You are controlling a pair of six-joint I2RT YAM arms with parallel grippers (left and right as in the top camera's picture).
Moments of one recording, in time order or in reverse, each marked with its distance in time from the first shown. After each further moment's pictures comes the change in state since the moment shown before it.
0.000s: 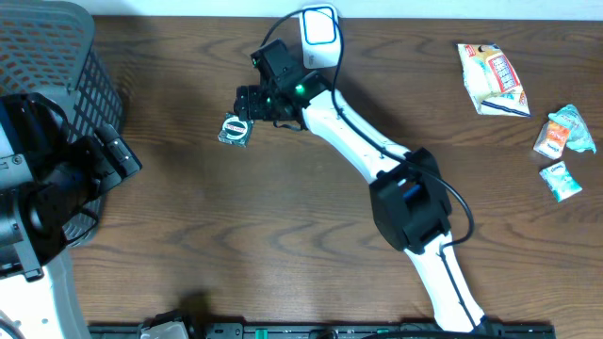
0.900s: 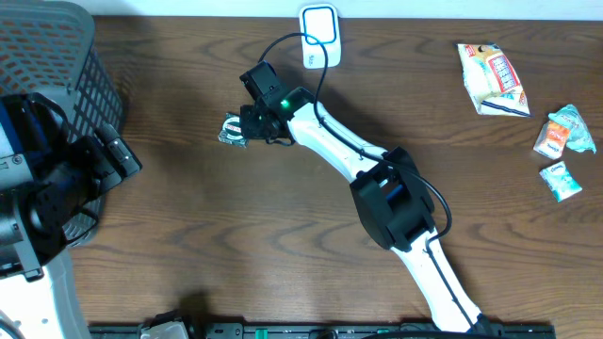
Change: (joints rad) left arm 0.000 0.000 0.000 0.000 0.000 0.000; right arm 0.045 0.089 0.001 -0.032 0.050 0.068
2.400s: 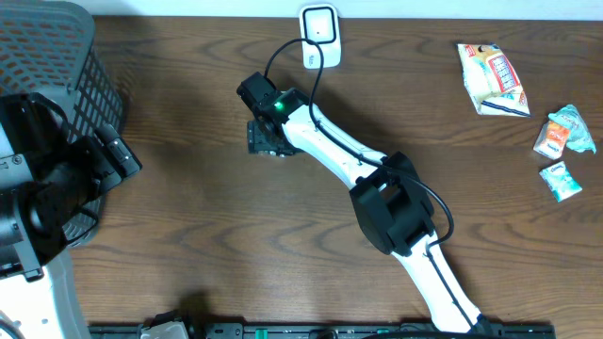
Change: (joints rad) left arm 0.000 0.000 0.000 0.000 0.000 0.000; right arm 0.031 -0.026 0.011 -0.271 0.211 0.016
